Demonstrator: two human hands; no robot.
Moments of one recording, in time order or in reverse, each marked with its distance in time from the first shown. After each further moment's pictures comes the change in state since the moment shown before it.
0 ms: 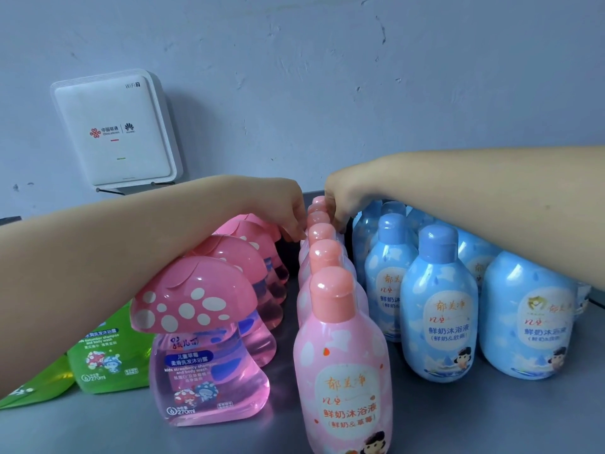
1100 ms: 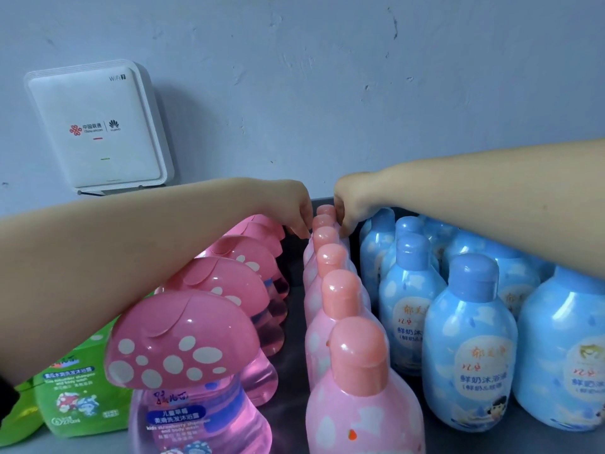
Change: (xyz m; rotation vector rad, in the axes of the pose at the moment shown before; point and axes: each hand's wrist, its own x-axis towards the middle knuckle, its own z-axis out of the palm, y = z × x) left_hand 0.043 -0.019 -0.003 0.000 0.002 -0.017; right_hand 0.036 0.017 0.005 0.090 0.021 0.072
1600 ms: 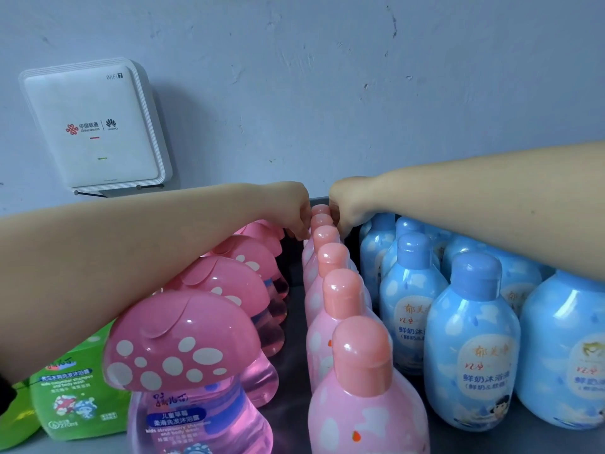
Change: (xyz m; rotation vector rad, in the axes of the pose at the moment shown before) left_hand 0.004 0.000 0.007 0.027 0.053 -0.016; right_hand 0.002 -0.006 0.006 0.005 0.024 -0.034
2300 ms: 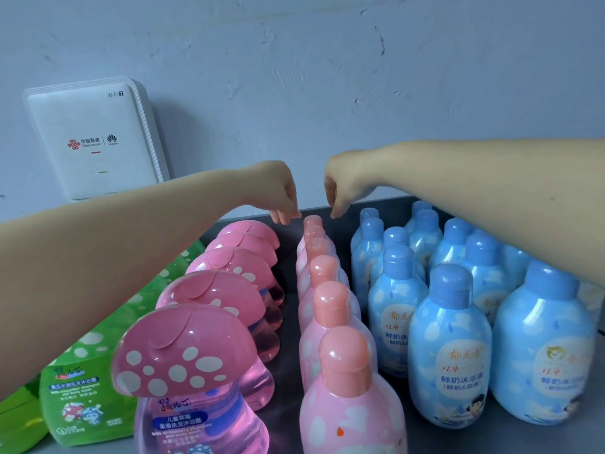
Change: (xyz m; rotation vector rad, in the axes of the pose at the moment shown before) left_hand -0.019 -0.003 -0.037 -0.145 0.101 -0.058; right_hand -0.021 0.007 -0.045 -0.050 0.101 -0.033
